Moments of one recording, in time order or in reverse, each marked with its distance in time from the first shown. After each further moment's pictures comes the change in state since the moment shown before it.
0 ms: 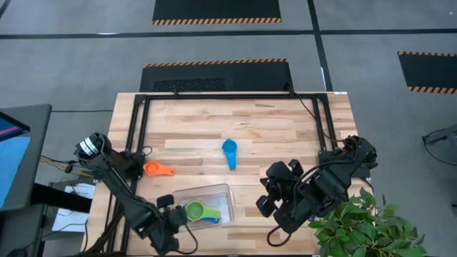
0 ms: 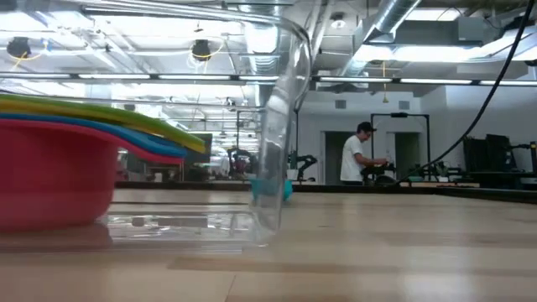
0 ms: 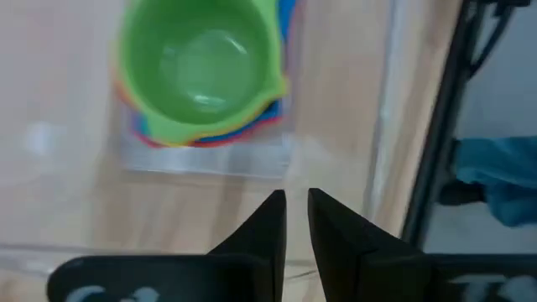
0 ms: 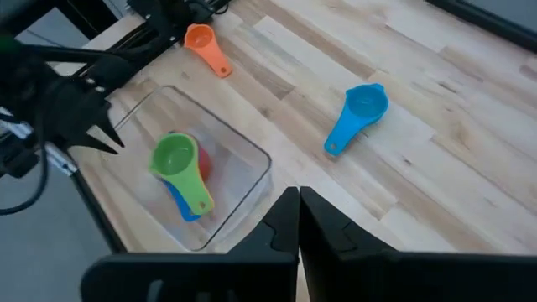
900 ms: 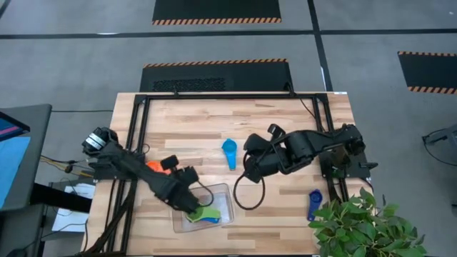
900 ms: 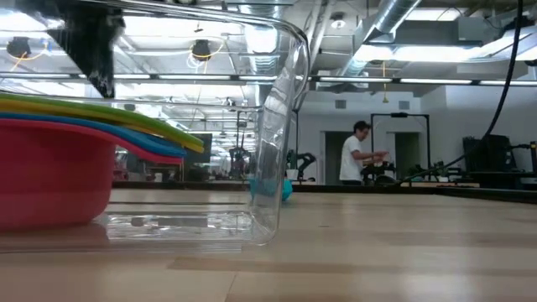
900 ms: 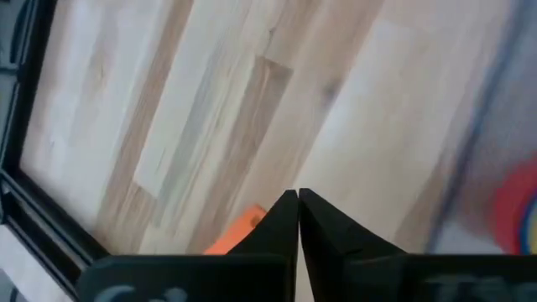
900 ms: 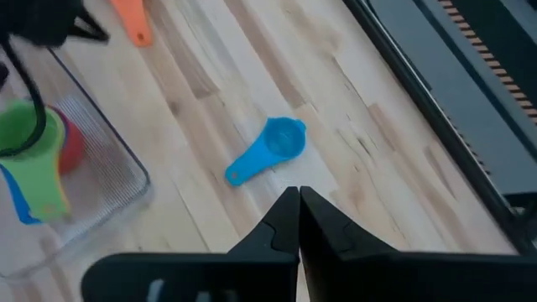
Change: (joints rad) left arm 0.294 -0.002 0.048 -0.455 -0.259 0.080; right arm -0.317 0.004 0.000 0.018 -0.138 -0.606
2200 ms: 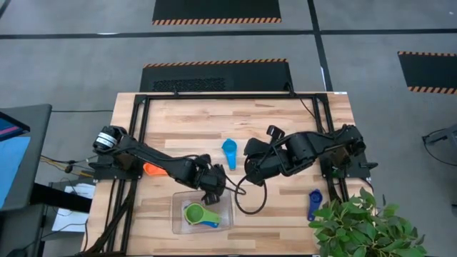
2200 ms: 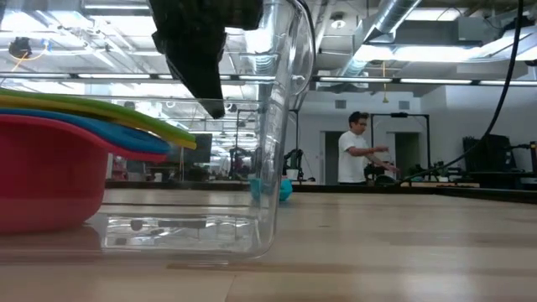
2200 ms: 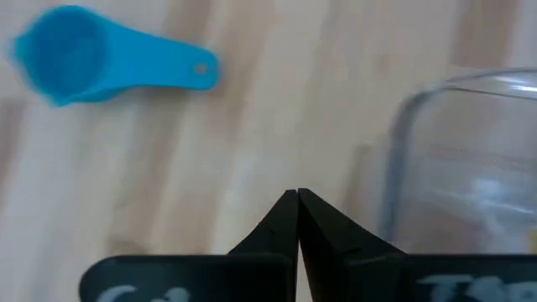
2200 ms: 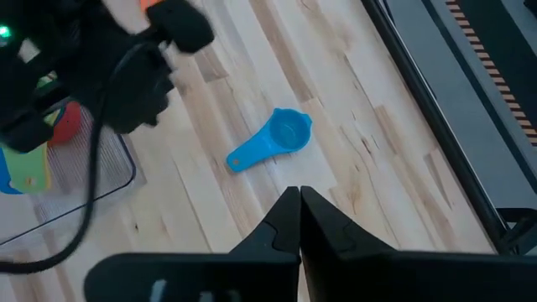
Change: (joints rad) left arm 0.233 0.079 0.018 0.577 0.191 0.489; right arm 0.013 0.000 0.000 -0.021 -0.025 -0.081
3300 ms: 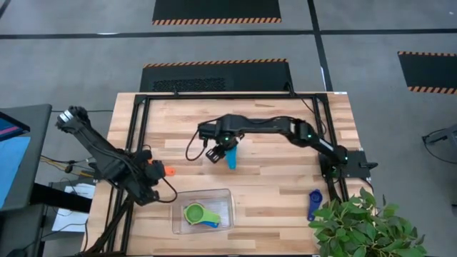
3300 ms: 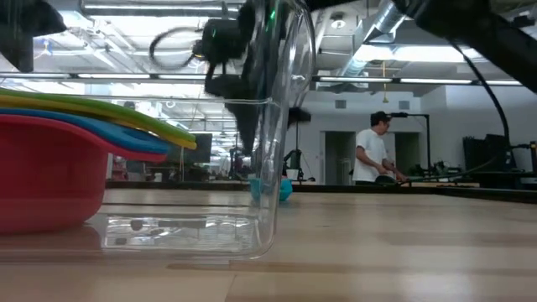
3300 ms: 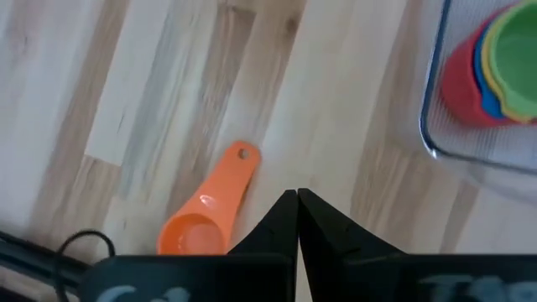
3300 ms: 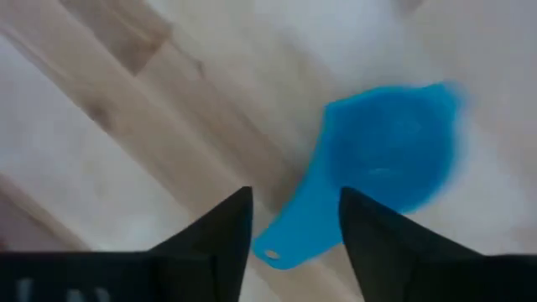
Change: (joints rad) left arm -0.408 -0.636 -0.371 -0.487 -0.092 -0.483; right arm -0.456 0.500 0.000 0.316 -0.619 0.006
